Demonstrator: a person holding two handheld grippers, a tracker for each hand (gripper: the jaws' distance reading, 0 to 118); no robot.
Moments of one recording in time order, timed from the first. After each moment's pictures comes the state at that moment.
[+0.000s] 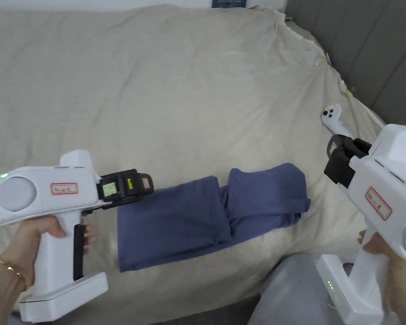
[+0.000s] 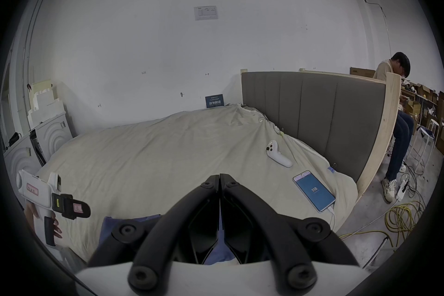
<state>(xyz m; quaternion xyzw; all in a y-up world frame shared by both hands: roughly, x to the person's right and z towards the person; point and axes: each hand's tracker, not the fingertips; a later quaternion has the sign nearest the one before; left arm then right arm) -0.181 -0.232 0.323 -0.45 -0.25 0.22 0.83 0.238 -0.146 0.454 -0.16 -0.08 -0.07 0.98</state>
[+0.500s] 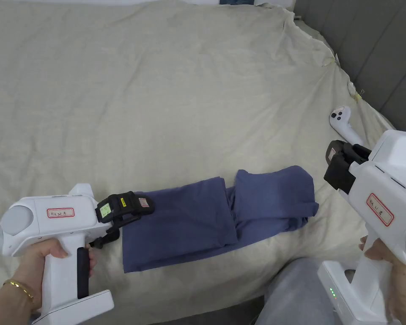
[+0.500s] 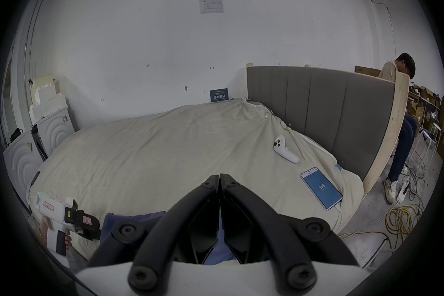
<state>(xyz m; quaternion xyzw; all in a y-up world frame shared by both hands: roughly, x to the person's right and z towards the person) -0.193 -0.296 0.317 -0.50 -0.26 0.37 0.73 0.228 -0.151 0.442 -0.18 -0.07 -0.06 0.98</state>
